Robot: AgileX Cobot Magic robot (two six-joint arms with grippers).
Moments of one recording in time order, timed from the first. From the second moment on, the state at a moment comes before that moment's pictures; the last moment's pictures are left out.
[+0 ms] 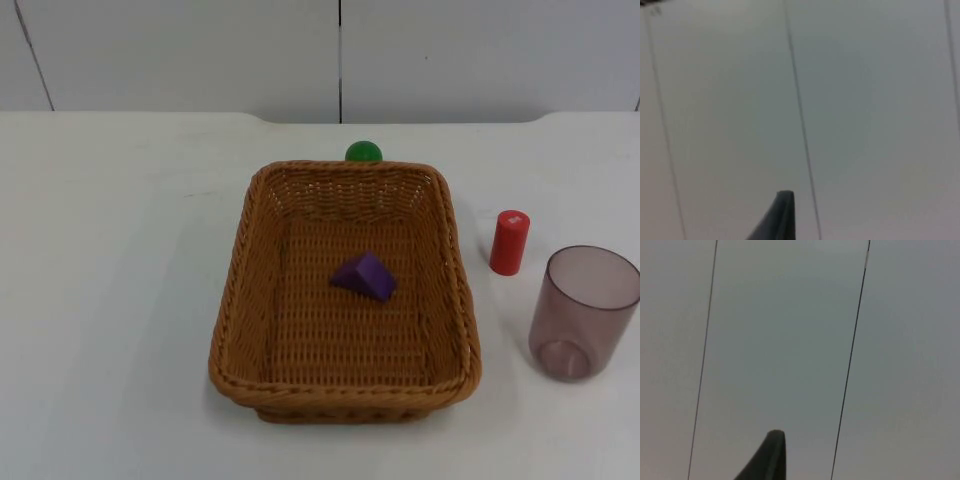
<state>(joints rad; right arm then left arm) -0.03 0.08 -1.15 0.08 0.85 -0.23 0.01 0.20 -1.22 0.02 0.80 0.12</state>
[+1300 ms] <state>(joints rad) 0.04 0.00 -1.16 0.15 1.20 -0.26 -0.01 0.00 -1.09 -0.13 1.19 0.12</state>
